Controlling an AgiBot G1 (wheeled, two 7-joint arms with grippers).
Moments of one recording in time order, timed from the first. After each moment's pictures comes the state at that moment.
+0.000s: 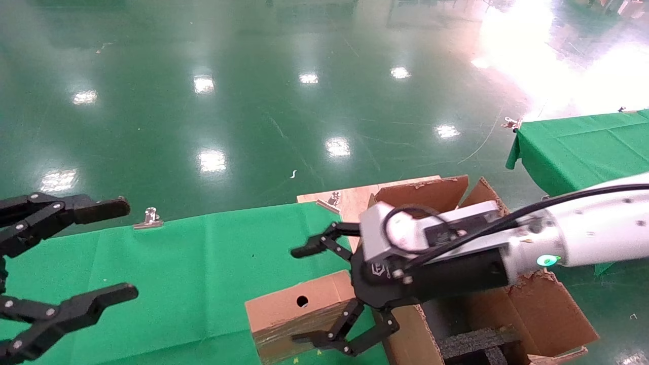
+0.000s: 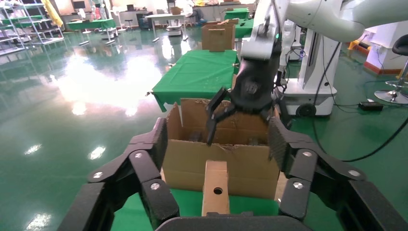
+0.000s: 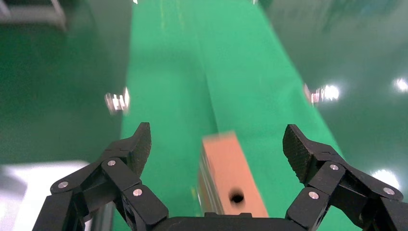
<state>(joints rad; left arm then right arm) -1.09 0.58 0.35 -1.25 0.67 1.46 -0.14 1.24 -0.66 -0.46 1.32 -1.11 -1.52 0.25</state>
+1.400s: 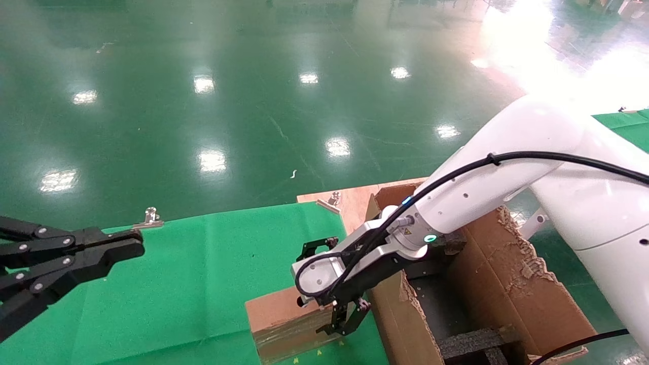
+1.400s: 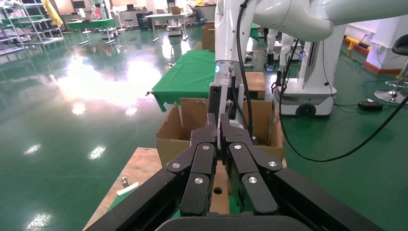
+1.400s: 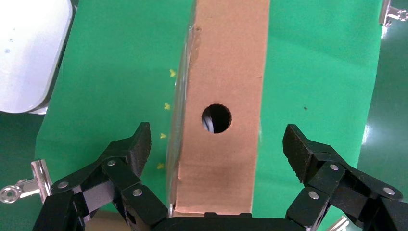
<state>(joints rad) -1.09 0.58 0.35 -1.25 0.67 1.46 -0.14 1.55 -0.96 -0.84 1.19 -1.66 -1.56 0.14</state>
